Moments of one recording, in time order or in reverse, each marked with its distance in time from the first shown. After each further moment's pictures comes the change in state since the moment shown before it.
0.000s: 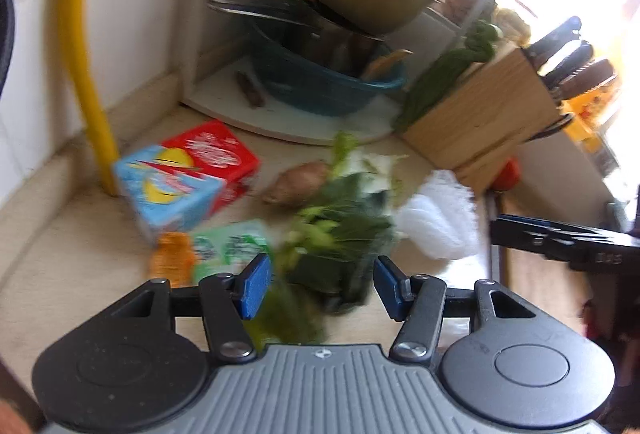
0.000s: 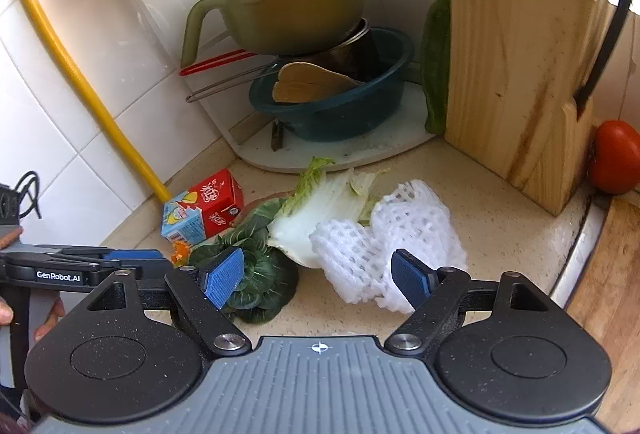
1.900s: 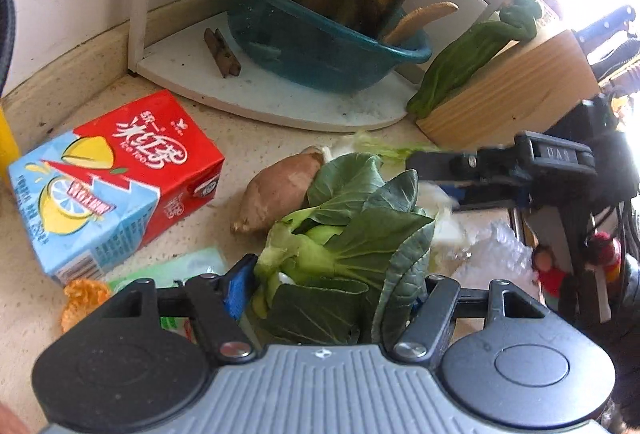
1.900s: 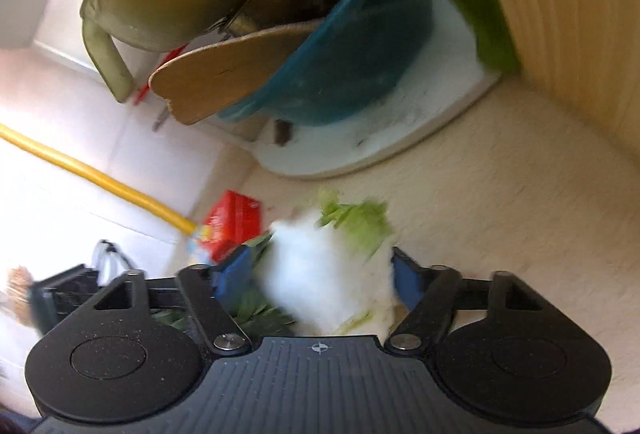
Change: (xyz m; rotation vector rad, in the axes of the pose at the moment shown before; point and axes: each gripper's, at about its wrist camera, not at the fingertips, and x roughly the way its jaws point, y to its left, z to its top) left arm 0.093 0.011 0.019 -0.036 0.052 -0.027; right arm 0.144 -0.085 0.041 0.289 0.257 0.458
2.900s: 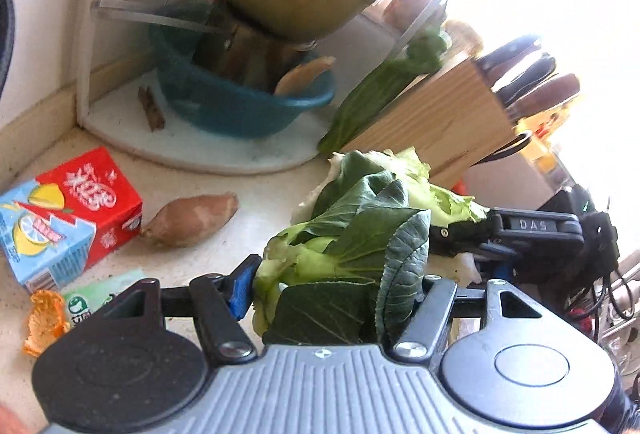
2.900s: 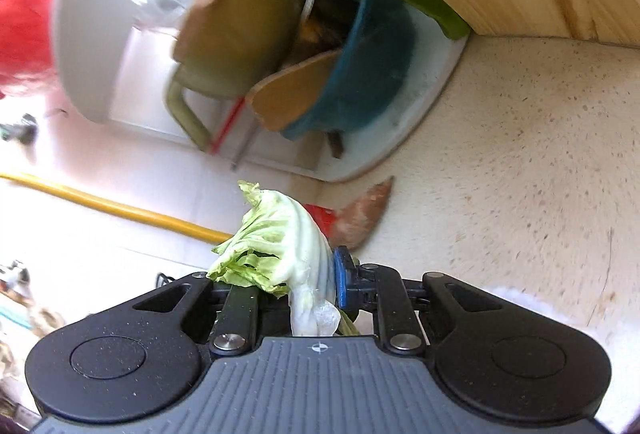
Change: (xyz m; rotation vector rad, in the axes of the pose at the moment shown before) left arm -0.050 -0.046 -0.006 0.053 -0.122 -0.141; right arm -0.065 0.028 -0.073 0.229 -0.240 0.152
